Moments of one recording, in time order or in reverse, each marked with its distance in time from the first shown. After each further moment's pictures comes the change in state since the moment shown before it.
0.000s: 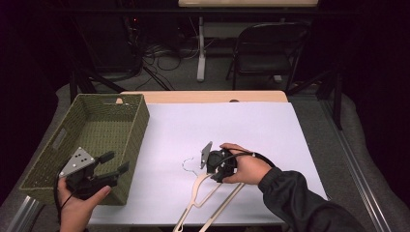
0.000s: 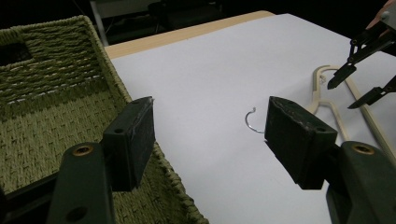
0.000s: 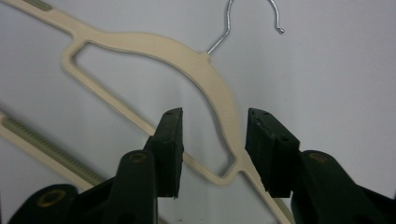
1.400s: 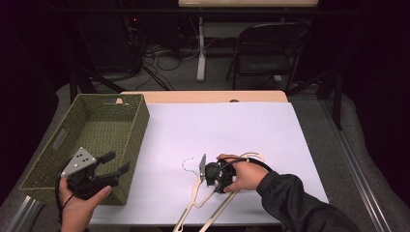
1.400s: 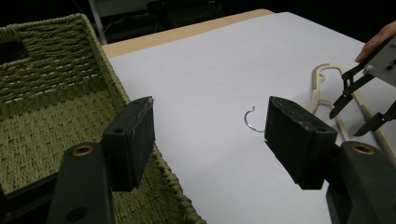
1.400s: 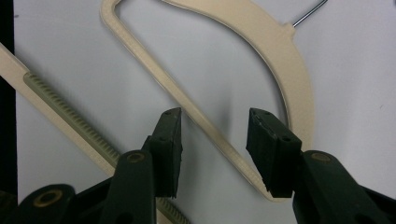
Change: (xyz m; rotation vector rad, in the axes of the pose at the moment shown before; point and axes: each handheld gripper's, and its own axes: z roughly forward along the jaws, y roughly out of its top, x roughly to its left) left arm -0.001 0.000 0.002 0.007 -0.003 0.001; right arm 0.014 -0.005 0.032 0.106 0.153 -0.122
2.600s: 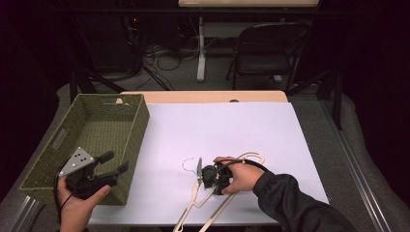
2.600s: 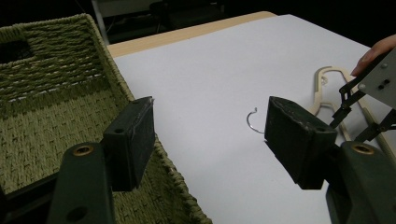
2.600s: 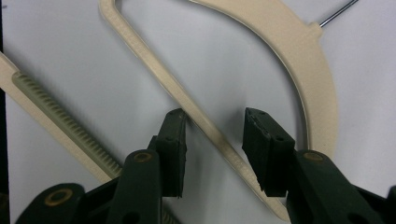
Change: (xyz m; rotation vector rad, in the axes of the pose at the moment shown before) left arm 0.003 -0.001 -0.002 -0.006 0.006 -0.012; right arm 0.001 0.006 0.013 0.041 0.030 -0.022
